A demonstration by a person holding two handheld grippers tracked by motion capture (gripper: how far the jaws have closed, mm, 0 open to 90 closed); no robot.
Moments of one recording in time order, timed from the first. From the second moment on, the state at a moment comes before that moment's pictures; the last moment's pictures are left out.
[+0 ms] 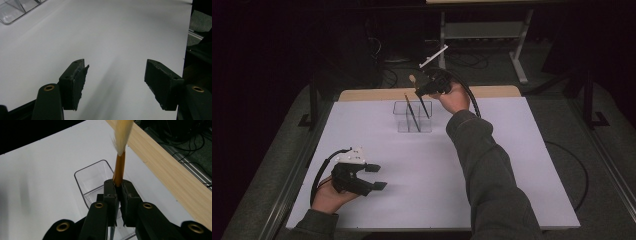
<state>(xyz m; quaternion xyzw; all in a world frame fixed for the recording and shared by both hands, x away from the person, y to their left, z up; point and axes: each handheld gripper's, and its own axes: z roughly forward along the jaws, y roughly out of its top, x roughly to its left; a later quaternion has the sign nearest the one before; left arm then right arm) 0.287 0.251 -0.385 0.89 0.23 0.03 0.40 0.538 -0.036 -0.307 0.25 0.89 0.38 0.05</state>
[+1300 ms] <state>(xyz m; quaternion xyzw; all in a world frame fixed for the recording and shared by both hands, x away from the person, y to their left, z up) 0.288 0.252 -0.387 0.89 0.24 0.03 0.39 0.534 -0.040 -0.327 0.26 0.89 0.38 0.04</state>
